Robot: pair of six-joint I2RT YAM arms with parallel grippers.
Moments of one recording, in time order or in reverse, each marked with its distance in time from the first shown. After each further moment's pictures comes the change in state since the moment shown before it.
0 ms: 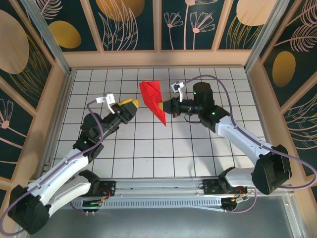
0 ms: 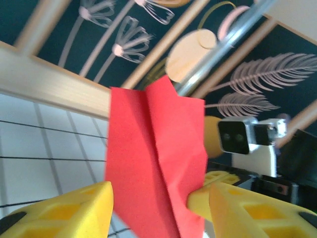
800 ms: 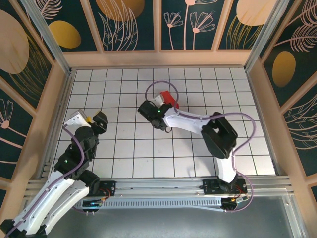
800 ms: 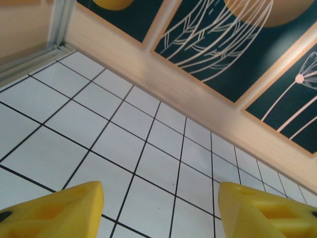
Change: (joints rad) left arm 0.000 -0.367 -0.014 -0.680 -0.748 0.050; right arm 0.361 0.699 0.466 -0.740 1.578 -0.117
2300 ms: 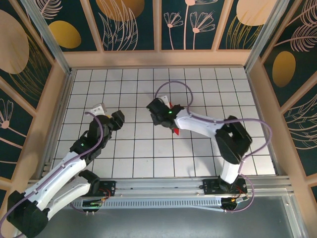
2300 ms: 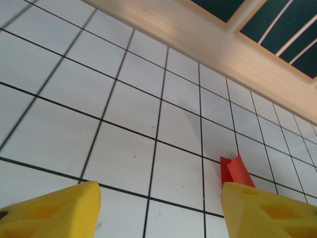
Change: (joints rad) left arm 0.000 0.370 0.012 0.156 0.276 -0.035; right arm -0.071 -0.250 -0.213 0.248 -0.404 0.118
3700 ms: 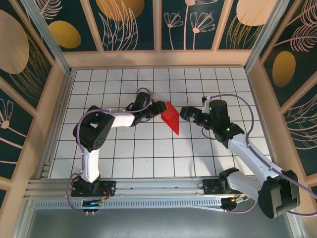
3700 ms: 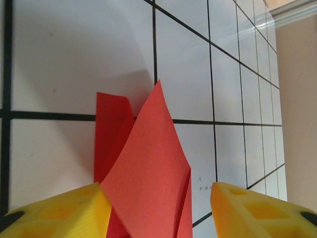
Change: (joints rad) left arm -0.034 1.173 0.542 0.494 0.623 -0.213; right arm -0.483 -0.723 -0.589 0.351 -0.828 0.257
